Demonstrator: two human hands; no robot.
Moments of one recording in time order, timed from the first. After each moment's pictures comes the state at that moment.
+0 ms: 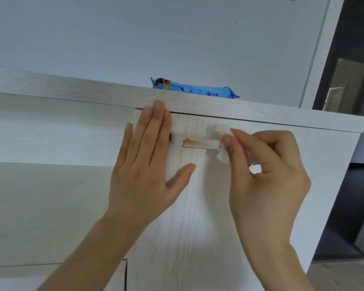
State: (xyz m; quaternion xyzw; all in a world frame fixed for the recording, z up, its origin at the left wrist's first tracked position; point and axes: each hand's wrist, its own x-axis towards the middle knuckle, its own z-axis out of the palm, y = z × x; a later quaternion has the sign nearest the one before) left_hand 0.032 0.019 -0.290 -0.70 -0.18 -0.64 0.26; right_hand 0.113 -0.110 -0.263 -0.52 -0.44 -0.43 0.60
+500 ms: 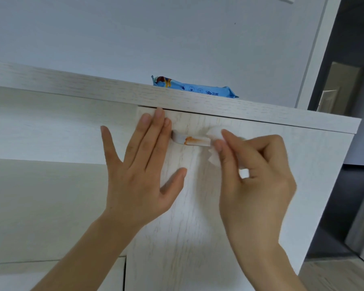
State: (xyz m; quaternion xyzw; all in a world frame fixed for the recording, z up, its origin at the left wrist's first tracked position) left_hand 0.027 0.025 -0.300 -0.70 -0.17 -0.64 0.28; right_hand 0.108 -0.111 -0.265 -0.51 -0.44 -0.43 0.60
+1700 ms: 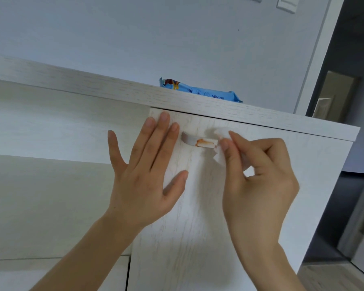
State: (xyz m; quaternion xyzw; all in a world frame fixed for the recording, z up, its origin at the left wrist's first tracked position) left_hand 0.020 0.028 -0.306 -0.72 -0.19 -0.63 0.24; right_hand 0.097 -0.106 -0.264 -0.52 -0.43 -0.44 0.59
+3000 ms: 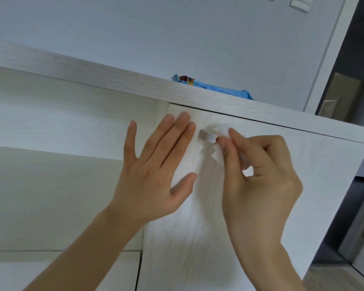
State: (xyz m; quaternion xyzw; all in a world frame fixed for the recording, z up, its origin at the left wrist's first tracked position) left_hand 0.008 0.040 -0.305 -0.73 -0.13 -0.62 0.26; right_hand 0.082 -0.094 -0.265 -0.52 -0.44 -0.45 0.58
